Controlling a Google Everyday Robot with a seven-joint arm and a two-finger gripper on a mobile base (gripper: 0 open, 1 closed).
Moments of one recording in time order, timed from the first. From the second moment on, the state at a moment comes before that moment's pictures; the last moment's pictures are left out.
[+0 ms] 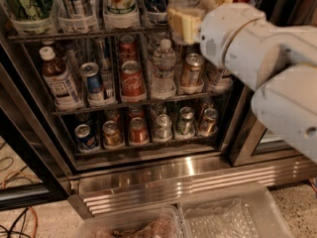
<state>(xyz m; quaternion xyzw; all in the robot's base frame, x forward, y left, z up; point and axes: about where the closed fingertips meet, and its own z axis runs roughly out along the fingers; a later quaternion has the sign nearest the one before) 0.563 -0.058 1.081 -0.24 0.63 0.11 0.73</state>
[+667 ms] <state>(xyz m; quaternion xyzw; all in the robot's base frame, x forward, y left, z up) 0.528 -0.053 1.039 -0.26 0.66 0.15 0.69</state>
